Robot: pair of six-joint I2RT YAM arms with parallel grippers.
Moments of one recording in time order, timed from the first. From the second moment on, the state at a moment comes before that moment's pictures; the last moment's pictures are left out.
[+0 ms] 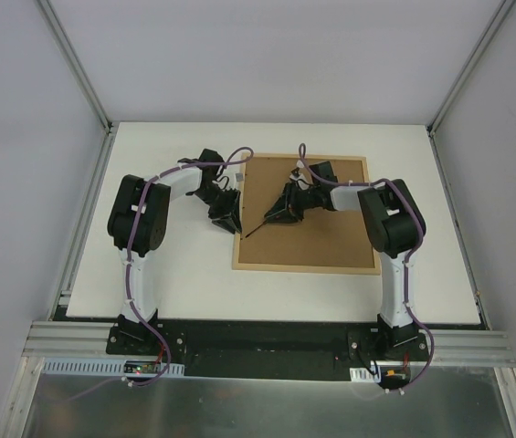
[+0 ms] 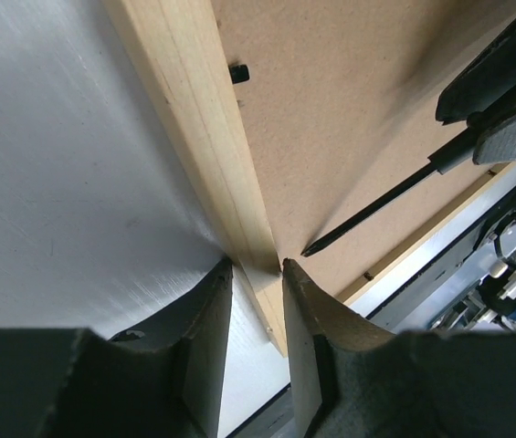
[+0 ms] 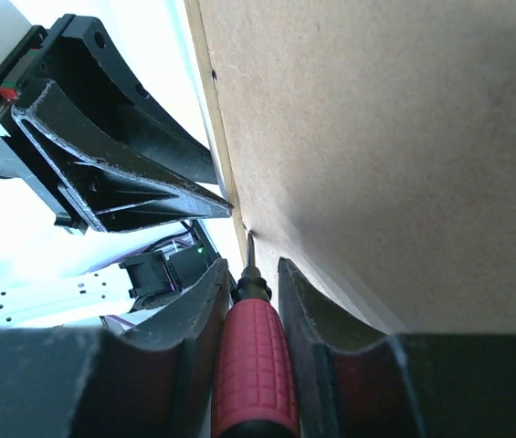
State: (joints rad) left arm -0.33 2.09 1.44 -0.76 0.66 -0.19; right arm 0.39 2.16 1.26 0.01 -0.95 0.84
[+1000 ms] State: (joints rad) left arm -0.33 2.09 1.44 -0.76 0.65 -0.19; right arm 0.41 2.16 1.26 0.03 -0.93 0.85
